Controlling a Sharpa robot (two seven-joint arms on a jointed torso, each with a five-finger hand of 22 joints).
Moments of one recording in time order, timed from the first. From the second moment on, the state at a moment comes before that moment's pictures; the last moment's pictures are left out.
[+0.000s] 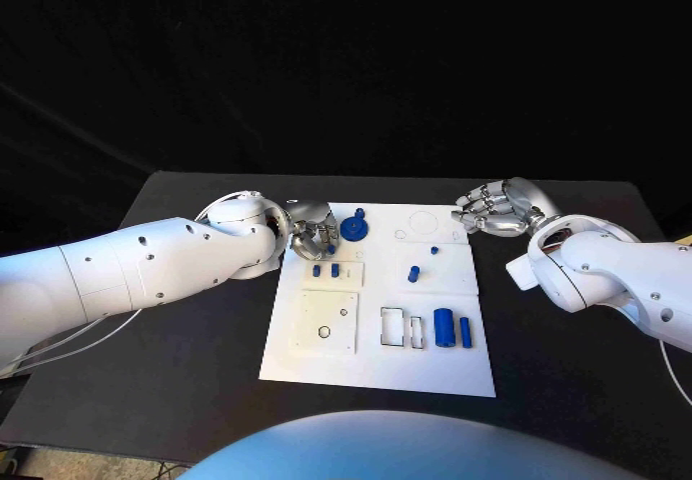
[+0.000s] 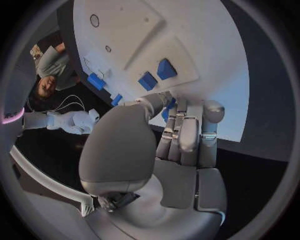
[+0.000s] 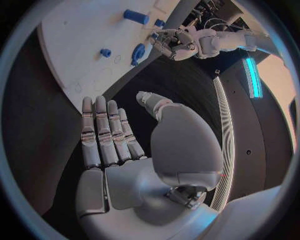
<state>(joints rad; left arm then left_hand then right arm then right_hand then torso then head) 1.13 -0.73 -0.03 1.38 -1.42 -0.07 -0.16 1.39 -0.26 0.61 0.08 0.19 0.91 0.14 0.16 0.48 1.15 0.10 0.12 0.18 1.37 0.03 1.37 1.07 0.13 1.23 0.13 0.94 1.31 1.20 -0.89 -0.14 1.54 -0.76 -0.56 -0.05 1.20 -0.22 0.50 0.09 0.32 0.76 0.20 0.32 0.36 0.90 0.18 0.45 0.15 0.96 0.13 0.32 0.45 0.17 0.91 0.24 0.07 0.56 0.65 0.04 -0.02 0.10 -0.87</state>
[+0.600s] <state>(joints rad) 1.13 -0.74 -0.03 1.39 -1.42 -0.07 -0.16 1.36 -0.27 0.60 0.06 0.19 0.83 0.12 0.14 0.47 1.07 0.13 0.07 0.17 1.33 0.06 1.36 1.01 0.13 1.20 0.16 0.90 1.31 1.20 -0.89 -0.14 1.54 -0.76 -0.56 -0.05 1.20 -0.22 0.49 0.08 0.32 0.74 0.19 0.32 0.35 0.85 0.19 0.42 0.12 0.94 0.14 0.30 0.44 0.17 0.91 0.25 0.07 0.54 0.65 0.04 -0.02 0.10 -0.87</state>
